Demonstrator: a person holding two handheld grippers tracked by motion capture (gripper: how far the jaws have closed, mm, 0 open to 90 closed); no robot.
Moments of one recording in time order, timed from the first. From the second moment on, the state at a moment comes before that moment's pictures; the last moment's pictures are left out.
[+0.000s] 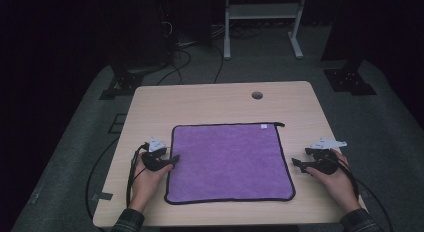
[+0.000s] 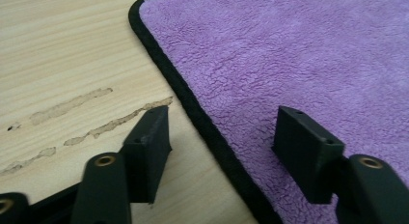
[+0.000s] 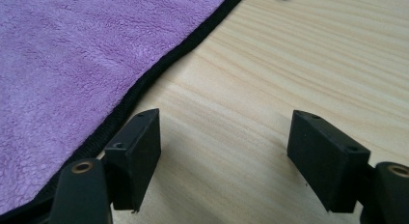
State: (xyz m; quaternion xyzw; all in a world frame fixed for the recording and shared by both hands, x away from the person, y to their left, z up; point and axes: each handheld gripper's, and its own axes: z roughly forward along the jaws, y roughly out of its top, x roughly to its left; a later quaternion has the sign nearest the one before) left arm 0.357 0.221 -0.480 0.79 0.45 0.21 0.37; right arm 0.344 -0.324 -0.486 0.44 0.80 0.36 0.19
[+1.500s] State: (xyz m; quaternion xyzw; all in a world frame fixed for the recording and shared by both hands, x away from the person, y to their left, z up) left arm 0.360 0.258 -0.461 0.75 0.49 0.15 0.42; right arm 0.346 -0.325 -0.487 0.45 0.80 0.35 0.19
